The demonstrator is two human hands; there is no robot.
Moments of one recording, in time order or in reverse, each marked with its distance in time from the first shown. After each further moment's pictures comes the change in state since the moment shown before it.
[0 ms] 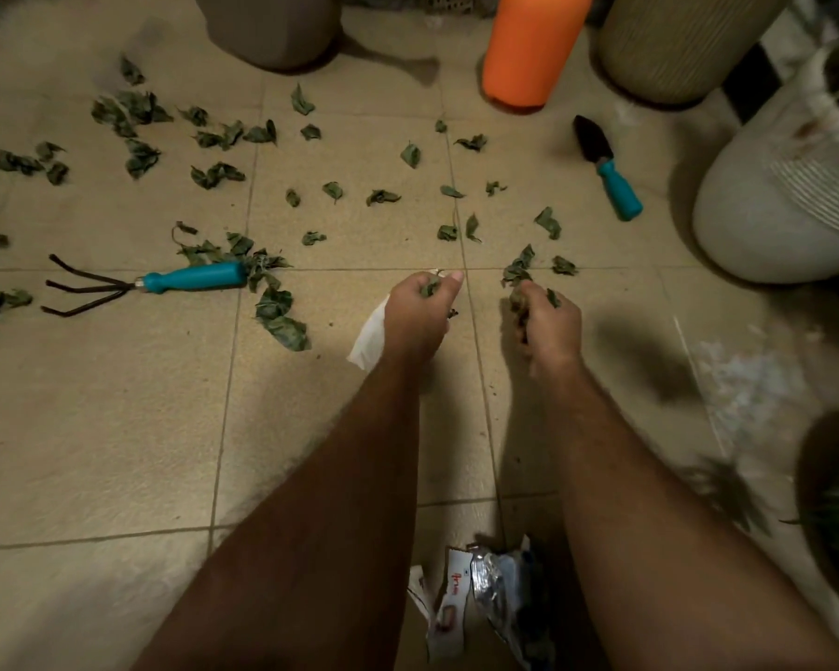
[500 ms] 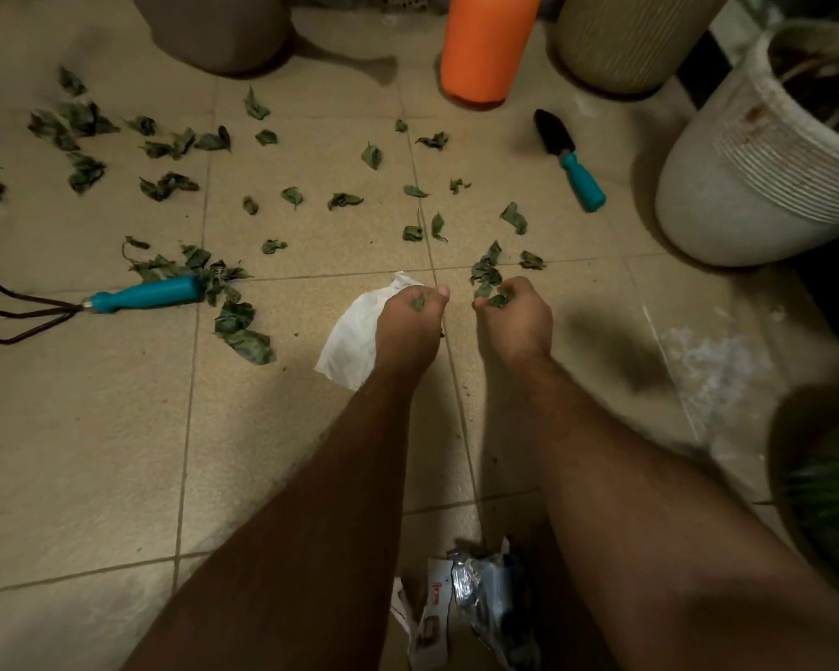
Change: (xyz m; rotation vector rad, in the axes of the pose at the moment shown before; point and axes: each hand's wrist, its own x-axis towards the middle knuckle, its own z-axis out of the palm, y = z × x) left_hand -0.004 -0.007 0.026 0.171 -0.041 0.013; right_hand 0.018 0.009 0.004 -0.568 0.117 -0.189
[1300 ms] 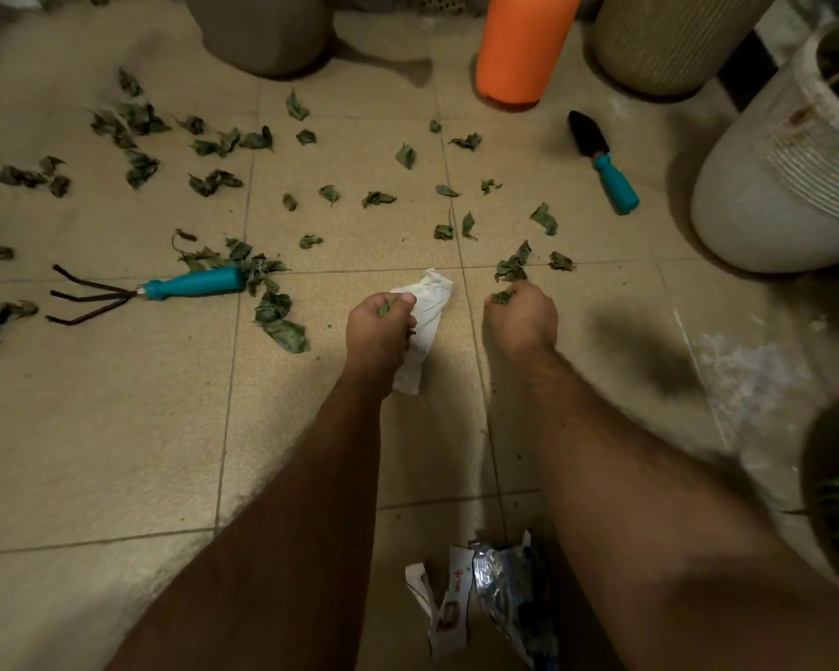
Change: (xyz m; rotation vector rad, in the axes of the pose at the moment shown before) left_hand -0.008 -0.018 -0.060 -0.180 0.109 -0.111; right_hand -0.005 -0.016 0.019 -0.143 -0.051 -0.030
